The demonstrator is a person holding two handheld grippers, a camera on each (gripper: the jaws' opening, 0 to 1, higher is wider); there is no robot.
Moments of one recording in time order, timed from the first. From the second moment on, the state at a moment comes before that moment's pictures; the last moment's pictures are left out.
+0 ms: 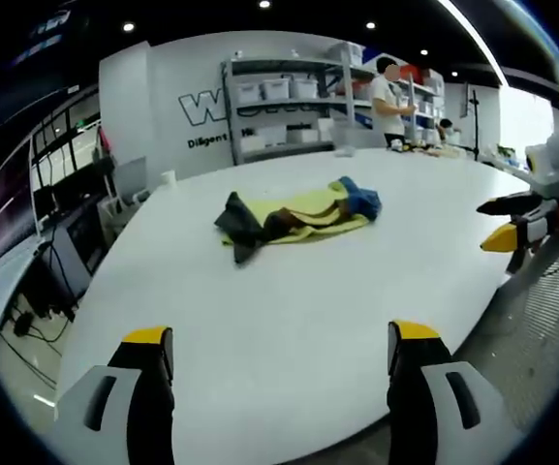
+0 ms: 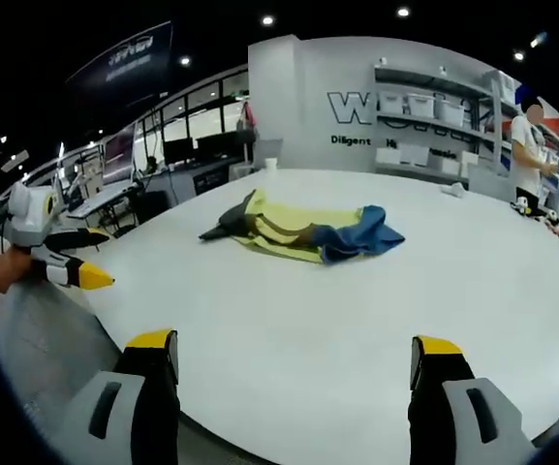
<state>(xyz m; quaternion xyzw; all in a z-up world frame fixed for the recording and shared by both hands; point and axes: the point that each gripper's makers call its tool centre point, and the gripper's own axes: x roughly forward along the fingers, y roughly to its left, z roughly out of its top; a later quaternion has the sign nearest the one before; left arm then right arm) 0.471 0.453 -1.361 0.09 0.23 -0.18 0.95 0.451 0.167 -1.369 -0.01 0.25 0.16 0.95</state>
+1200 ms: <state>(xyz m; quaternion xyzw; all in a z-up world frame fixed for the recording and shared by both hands) 0.474 0.456 -1.359 0.09 0.23 -0.18 0.95 0.455 0.164 -1.366 -0.01 0.24 0.15 0.96</state>
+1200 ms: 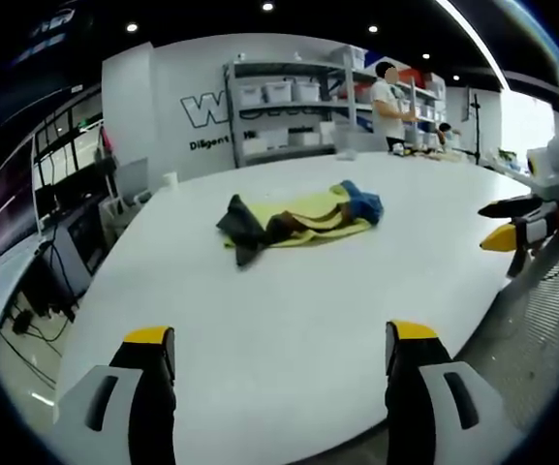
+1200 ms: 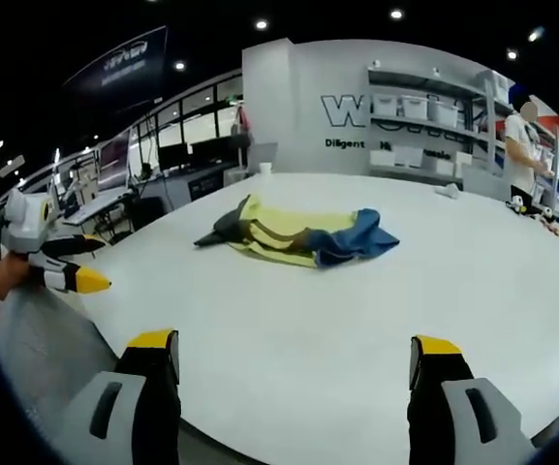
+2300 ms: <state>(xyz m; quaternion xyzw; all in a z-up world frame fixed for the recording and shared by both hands) 0.475 0.454 -1.354 0.08 0.22 -0.18 0.96 0.456 0.166 -1.364 -0.02 0.24 0.15 0.96</state>
